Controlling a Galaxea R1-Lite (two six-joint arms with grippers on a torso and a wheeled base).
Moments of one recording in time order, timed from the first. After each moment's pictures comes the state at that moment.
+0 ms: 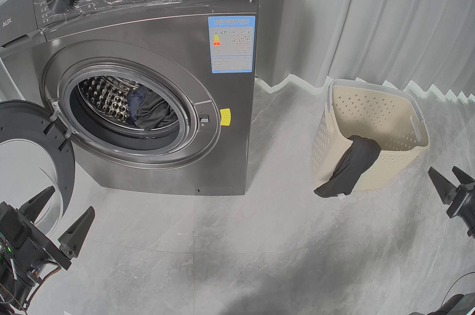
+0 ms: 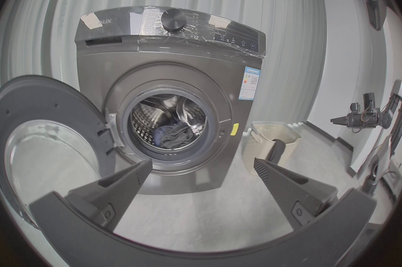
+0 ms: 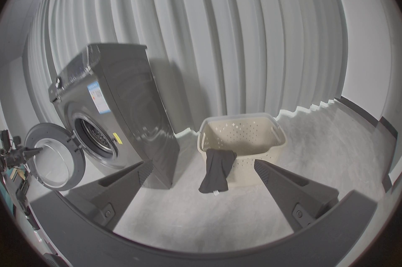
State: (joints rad) left arm -0.44 0.90 -0.02 -0.91 0.17 -0.03; right arm 0.10 0.95 -0.13 -0.82 -0.02 0.16
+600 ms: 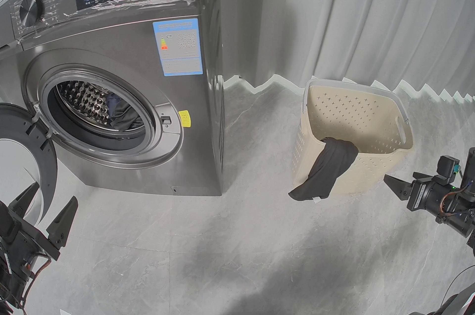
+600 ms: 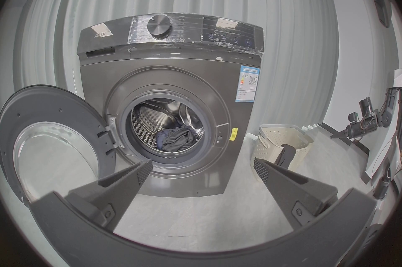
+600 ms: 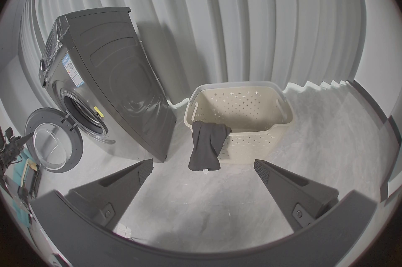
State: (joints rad) left arm -0.31 0.85 -0.02 -0.90 0.17 0.00; right arm 0.19 1.35 -0.26 -0.83 -0.02 0.17
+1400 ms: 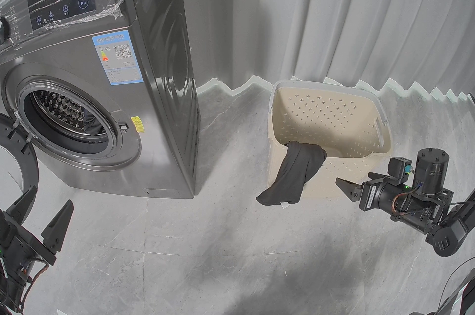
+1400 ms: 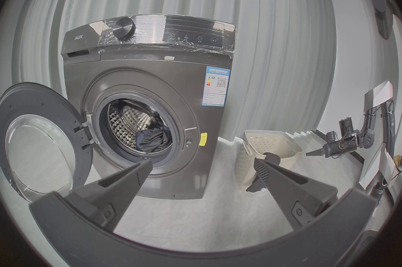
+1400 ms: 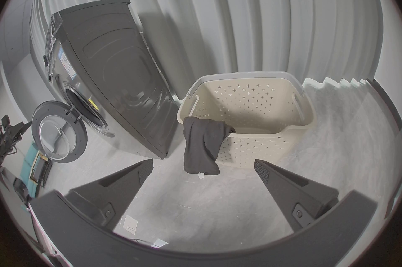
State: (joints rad) left arm -0.32 0.79 -0.02 -0.85 0.16 -0.05; right arm 0.37 1.75 -0.35 -1.12 -0.03 0.19
